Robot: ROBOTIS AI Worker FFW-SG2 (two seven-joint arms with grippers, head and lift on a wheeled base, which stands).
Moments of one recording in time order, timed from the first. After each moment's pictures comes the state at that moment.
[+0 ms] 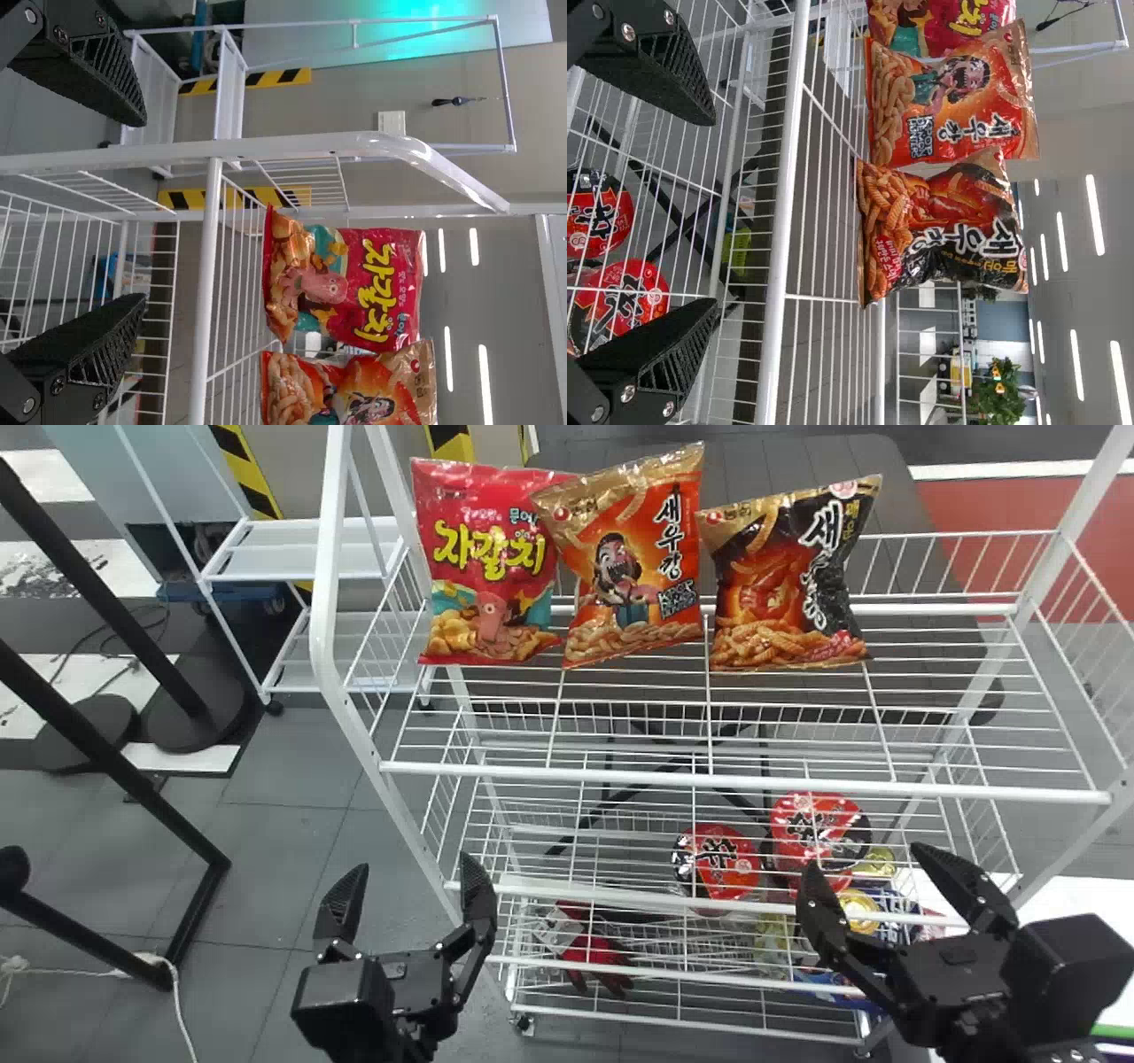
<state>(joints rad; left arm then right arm) 0.63 0.23 -0.21 -1.85 0.08 -0.25 0.46 0.57 -0.16 0.15 -1.92 -0.11 -0.01 0.06</state>
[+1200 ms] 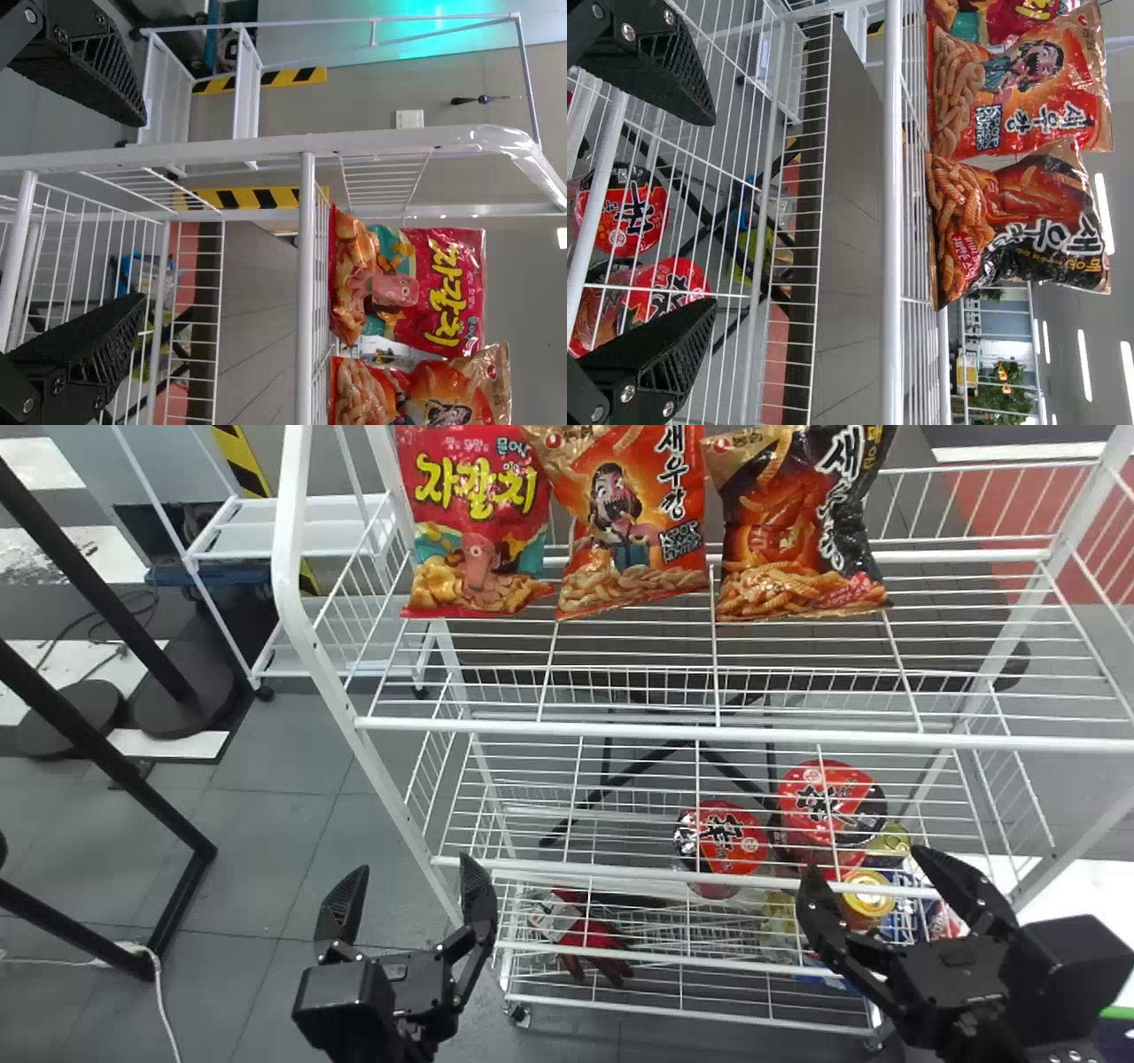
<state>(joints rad) 0.63 0.23 -0.21 -1.85 0.08 -0.25 0.46 0.56 -0.16 0.15 -1.91 -0.10 -0.01 0.06</state>
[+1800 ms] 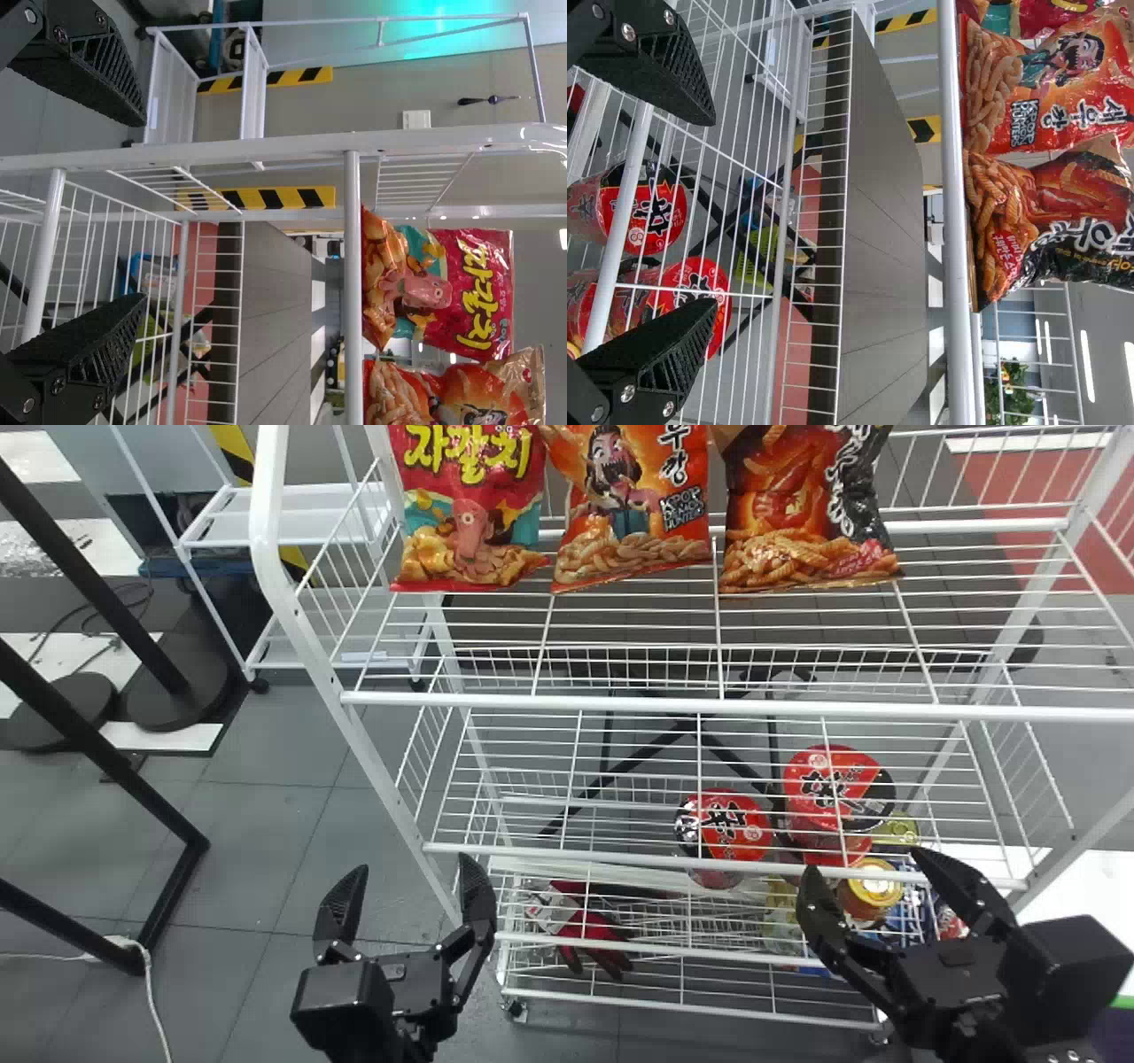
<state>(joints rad) 0.63 0.23 -0.21 -1.84 0.08 -0.26 0.46 0.56 -0.16 0.15 -1.91 -0.10 -0.01 0.06</state>
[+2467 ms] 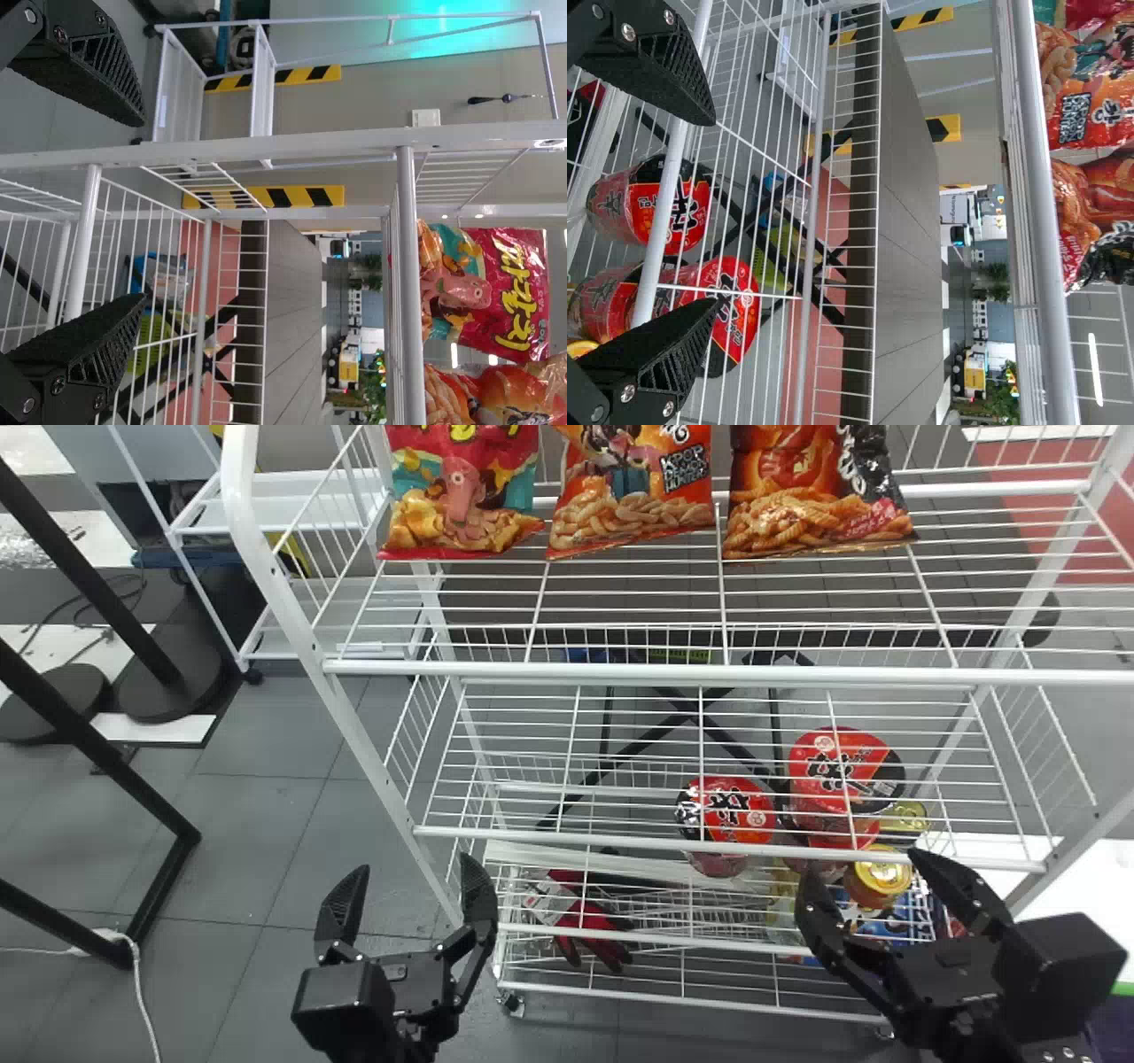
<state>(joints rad) 0.63 0.23 -0.21 -1.85 0.08 -0.26 0.46 0.55 -0.17 0.15 -1.90 -0.10 0.01 0.06</state>
